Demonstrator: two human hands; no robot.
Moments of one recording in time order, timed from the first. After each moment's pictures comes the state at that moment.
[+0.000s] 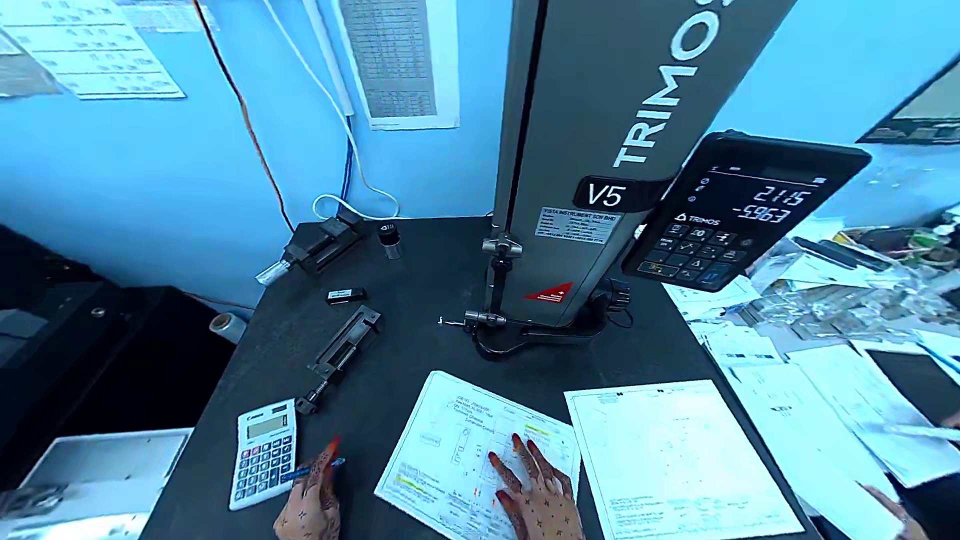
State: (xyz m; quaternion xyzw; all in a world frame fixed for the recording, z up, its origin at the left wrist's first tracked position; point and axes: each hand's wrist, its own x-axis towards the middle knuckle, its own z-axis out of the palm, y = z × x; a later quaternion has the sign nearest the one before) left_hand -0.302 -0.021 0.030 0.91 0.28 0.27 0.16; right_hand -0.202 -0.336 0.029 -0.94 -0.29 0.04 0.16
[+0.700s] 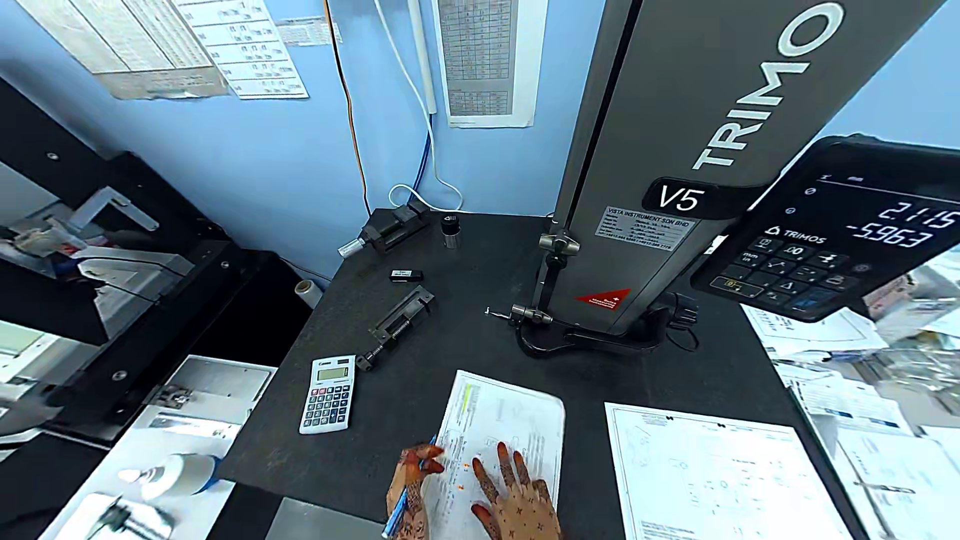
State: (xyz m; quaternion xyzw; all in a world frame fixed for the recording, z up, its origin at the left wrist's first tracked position) left_hand -0.310 -0.134 0.034 0.69 0.27 0.31 0.60; right_hand -0.229 -0.297 0.045 -0.89 -0.40 0.15 0.15
